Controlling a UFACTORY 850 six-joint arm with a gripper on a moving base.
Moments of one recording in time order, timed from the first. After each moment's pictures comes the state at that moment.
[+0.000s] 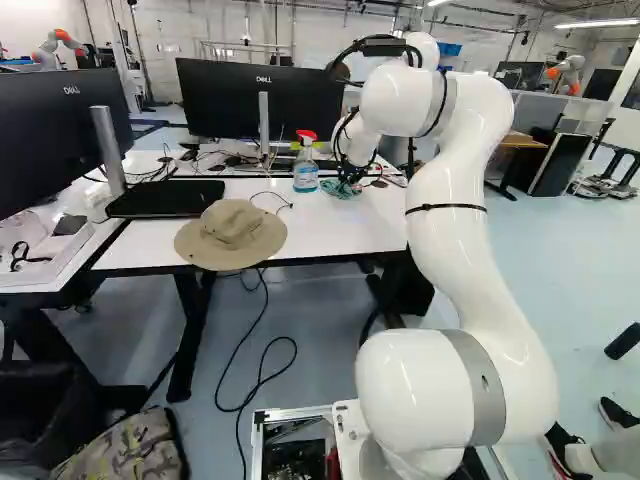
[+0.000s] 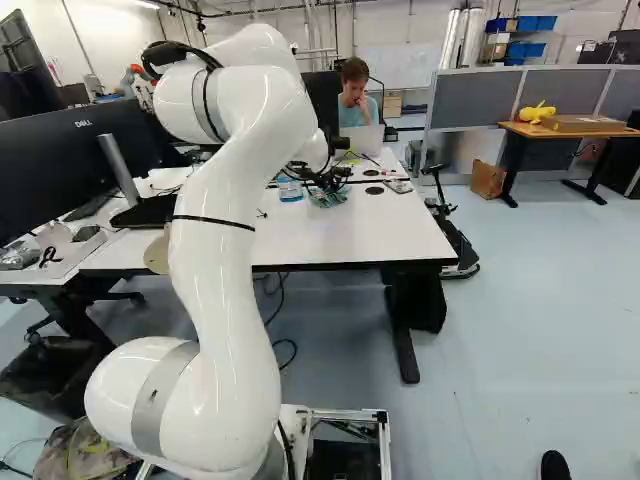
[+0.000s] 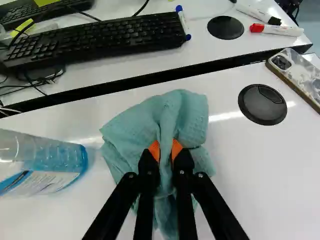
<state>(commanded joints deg) -5.7 -41.4 -88.4 4.0 -6.9 0.0</state>
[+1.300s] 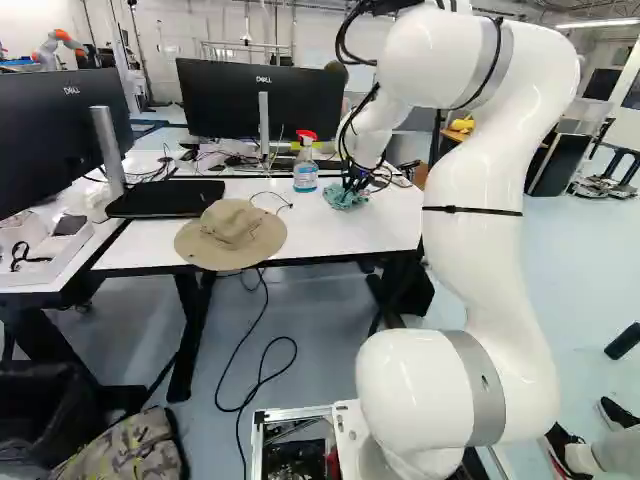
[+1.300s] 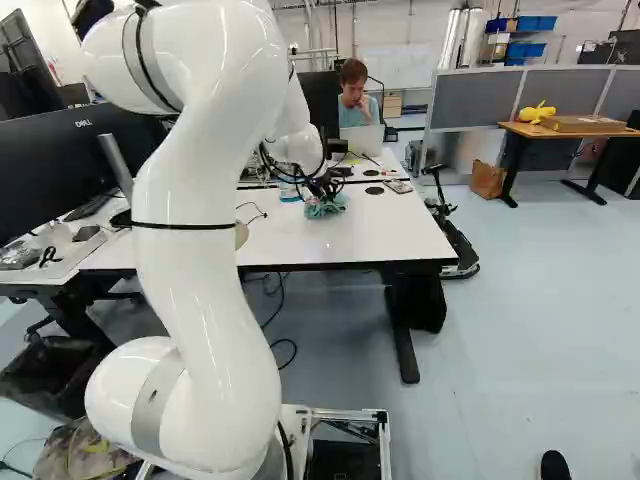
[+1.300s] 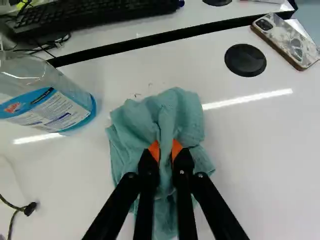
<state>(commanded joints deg) -6.3 -28.2 -72.0 4.0 -6.9 0.0</state>
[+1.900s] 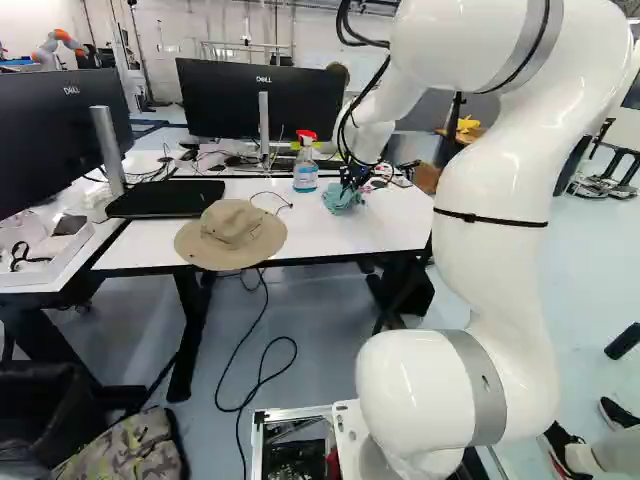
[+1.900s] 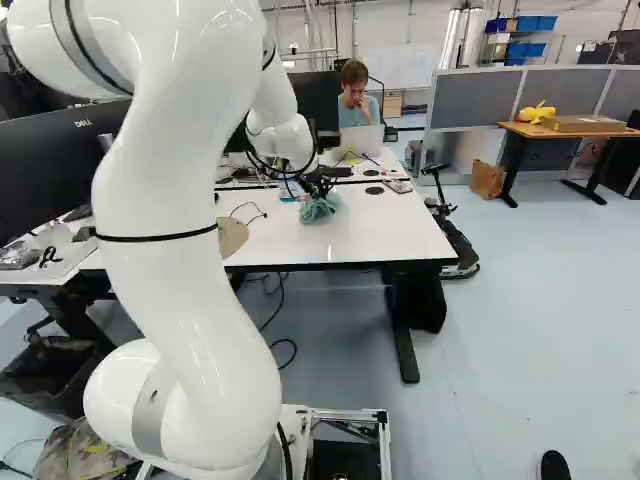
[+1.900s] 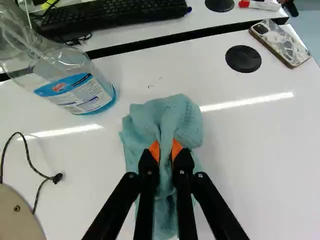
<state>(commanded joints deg) -4.7 -19.4 -63.5 4.0 -6.9 0.0</state>
